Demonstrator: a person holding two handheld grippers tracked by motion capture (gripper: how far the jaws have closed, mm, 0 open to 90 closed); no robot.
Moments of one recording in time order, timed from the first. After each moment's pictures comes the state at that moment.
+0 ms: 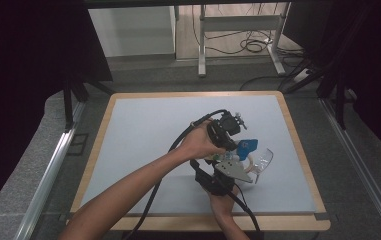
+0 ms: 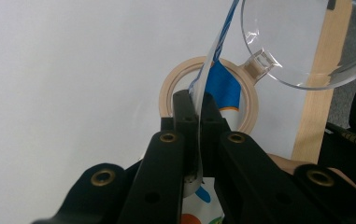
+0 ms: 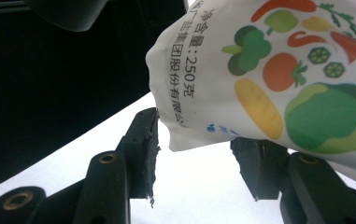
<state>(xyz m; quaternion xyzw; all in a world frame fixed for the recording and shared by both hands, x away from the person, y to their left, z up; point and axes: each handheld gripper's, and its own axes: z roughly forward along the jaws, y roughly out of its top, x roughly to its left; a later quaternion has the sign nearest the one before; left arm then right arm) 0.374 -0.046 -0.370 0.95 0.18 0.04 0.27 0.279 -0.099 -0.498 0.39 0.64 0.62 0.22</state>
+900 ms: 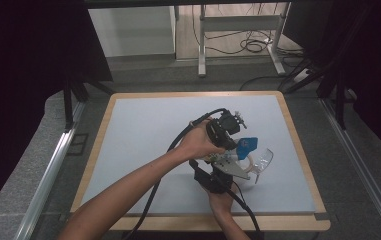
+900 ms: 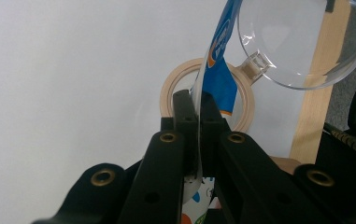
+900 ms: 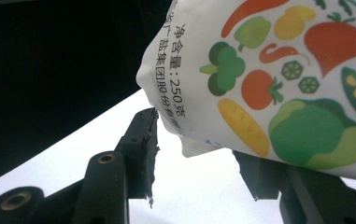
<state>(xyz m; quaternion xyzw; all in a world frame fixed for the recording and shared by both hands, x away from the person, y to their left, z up) 0.370 -0.044 -0.363 0.94 0.18 0.05 0.27 0.287 -0.096 -0.504 0.40 0.65 0.61 0.21</state>
